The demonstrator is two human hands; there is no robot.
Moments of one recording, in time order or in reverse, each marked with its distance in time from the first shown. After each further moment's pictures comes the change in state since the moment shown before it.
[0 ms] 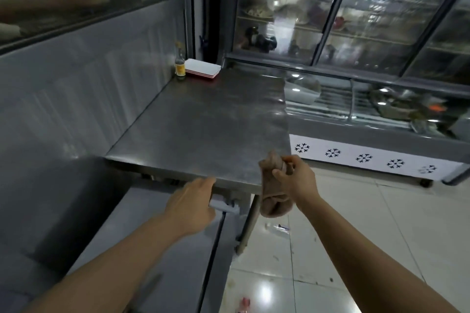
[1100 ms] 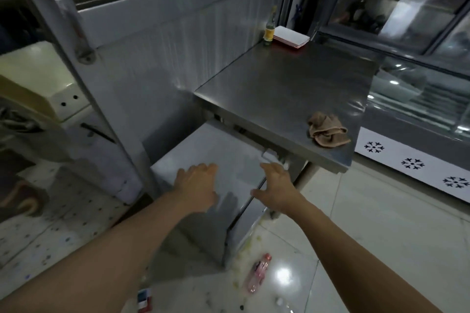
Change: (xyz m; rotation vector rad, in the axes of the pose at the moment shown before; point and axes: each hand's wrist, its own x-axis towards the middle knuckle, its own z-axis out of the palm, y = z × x) left_hand -0.153 -0.021 0.044 0.109 -0.037 -0.417; right_hand -0.136 0.003 0.069 -0.484 -0.769 -0.388
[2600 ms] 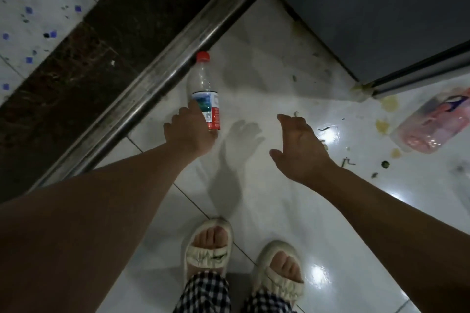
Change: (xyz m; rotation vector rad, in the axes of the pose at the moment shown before) left_hand -0.035 -0.335 0.731 -0.238 -0.228 -0.664; right_hand 0.083 0.108 0.755 -0.198 -0.406 -0.053
